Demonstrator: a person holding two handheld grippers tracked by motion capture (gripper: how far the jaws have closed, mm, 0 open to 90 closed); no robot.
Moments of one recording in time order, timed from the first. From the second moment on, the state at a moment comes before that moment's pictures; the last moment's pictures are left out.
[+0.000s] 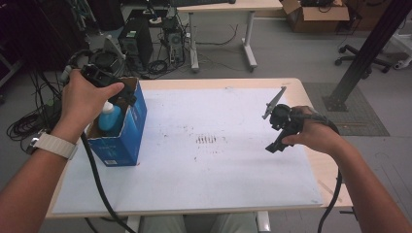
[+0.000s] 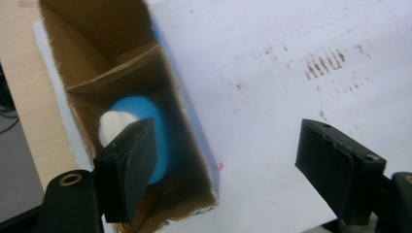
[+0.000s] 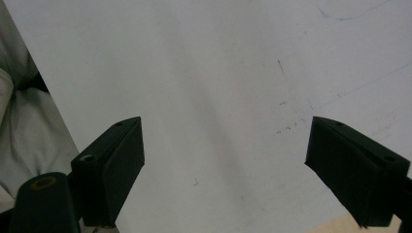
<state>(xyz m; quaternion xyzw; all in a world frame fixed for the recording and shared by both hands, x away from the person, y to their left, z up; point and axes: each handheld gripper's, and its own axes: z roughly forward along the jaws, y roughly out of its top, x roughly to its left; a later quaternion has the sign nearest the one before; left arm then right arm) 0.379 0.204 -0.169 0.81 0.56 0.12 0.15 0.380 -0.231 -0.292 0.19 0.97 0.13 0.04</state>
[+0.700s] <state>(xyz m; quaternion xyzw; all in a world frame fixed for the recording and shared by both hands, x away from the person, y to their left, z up) 0.360 0.157 -0.164 0.86 0.47 0.08 0.18 0.378 -0.230 -0.290 0.20 0.97 0.14 0.04</state>
